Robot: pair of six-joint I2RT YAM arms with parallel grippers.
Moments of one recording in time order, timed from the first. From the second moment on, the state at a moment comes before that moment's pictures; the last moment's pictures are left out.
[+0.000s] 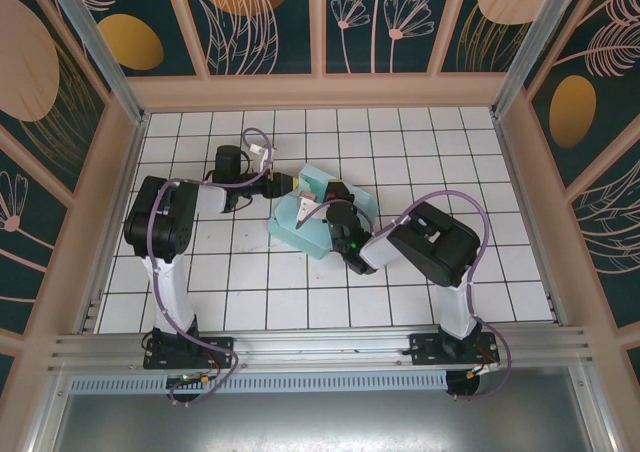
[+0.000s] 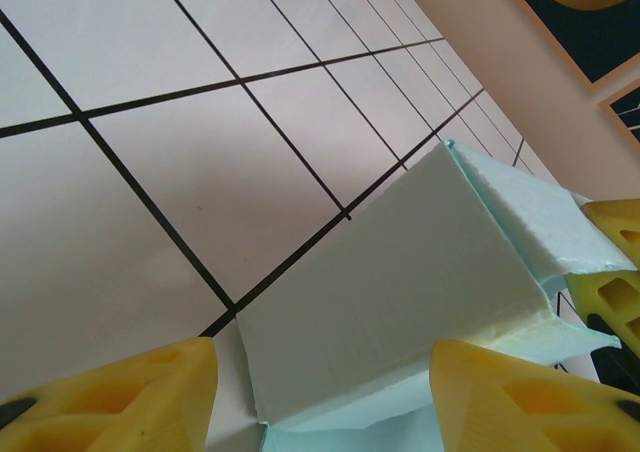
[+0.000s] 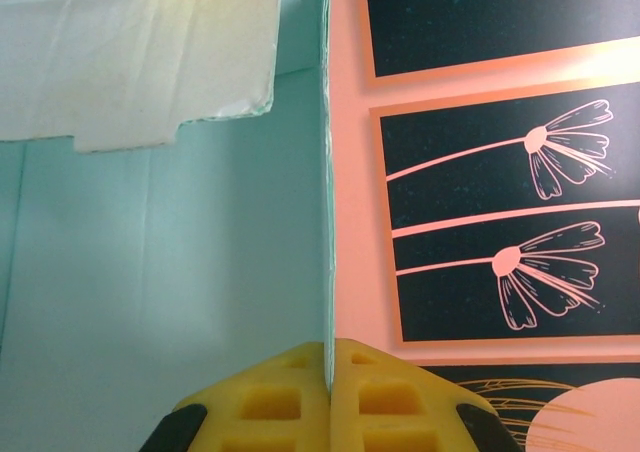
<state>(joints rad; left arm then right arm) -0.21 2.04 1.03 0.46 0.91 -0.26 0.88 1.97 0.76 1.08 0.72 -1.31</state>
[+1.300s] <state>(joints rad) -0.30 2.07 1.05 0.50 0.82 -0.24 0.88 1.98 0.79 1.04 0.75 -1.25</state>
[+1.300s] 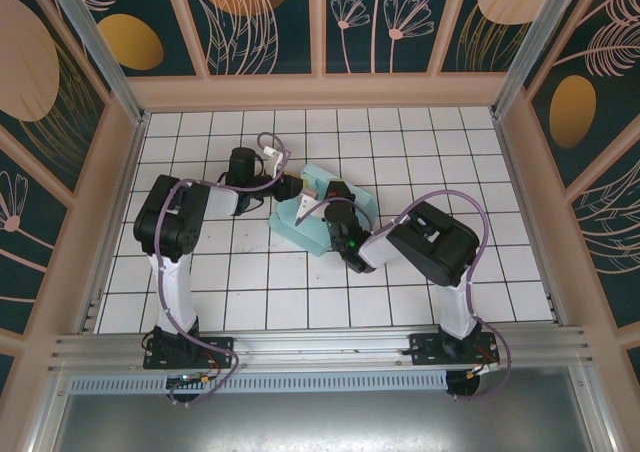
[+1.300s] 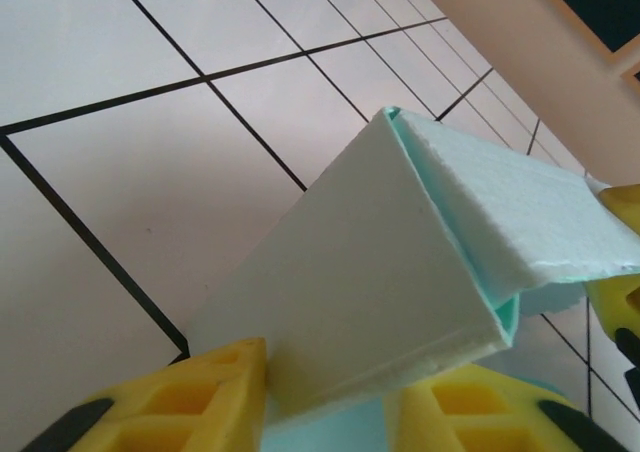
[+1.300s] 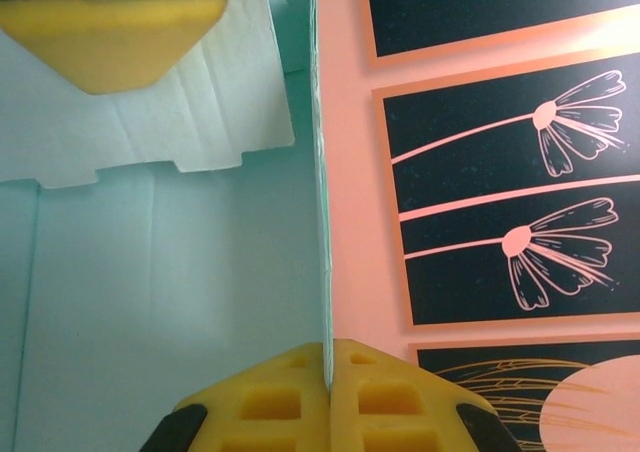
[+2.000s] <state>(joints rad) -0.31 2.07 1.03 0.52 0.74 -0.18 0.89 1.91 0.84 0.80 0.70 -0.98</state>
